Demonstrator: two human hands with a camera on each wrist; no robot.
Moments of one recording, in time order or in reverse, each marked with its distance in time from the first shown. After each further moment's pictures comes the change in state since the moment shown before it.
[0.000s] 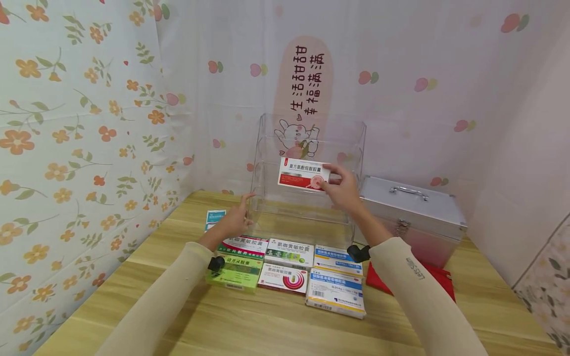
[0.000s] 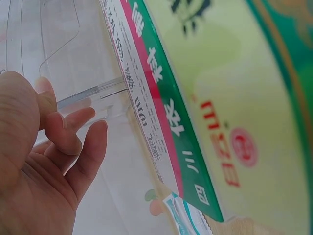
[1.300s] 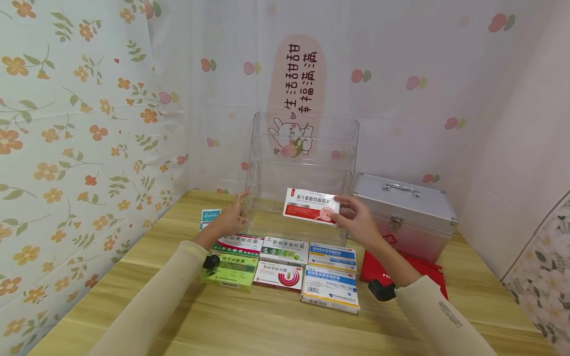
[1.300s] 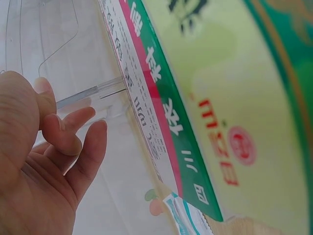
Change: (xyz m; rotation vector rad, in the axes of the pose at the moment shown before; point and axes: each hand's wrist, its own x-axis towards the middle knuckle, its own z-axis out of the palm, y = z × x) left_hand 0.000 -0.001 0.000 0.002 -0.009 0.012; right_hand -0.086 0.032 -0.032 -0.024 -0.088 0.058
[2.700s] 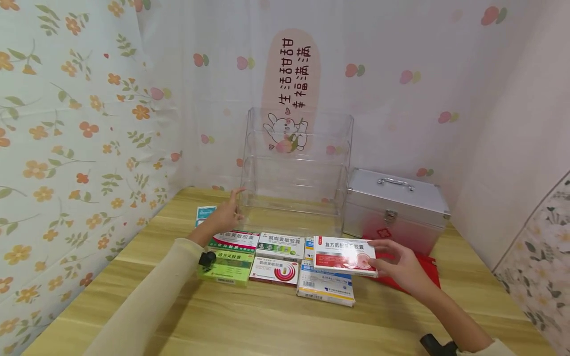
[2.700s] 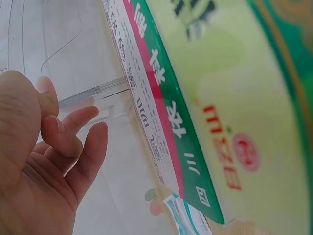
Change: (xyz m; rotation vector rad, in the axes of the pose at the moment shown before) left_hand 0.002 0.000 0.000 -0.003 0.016 0.009; right_hand -0.118 0.020 -0.060 -0.101 -0.039 0.173
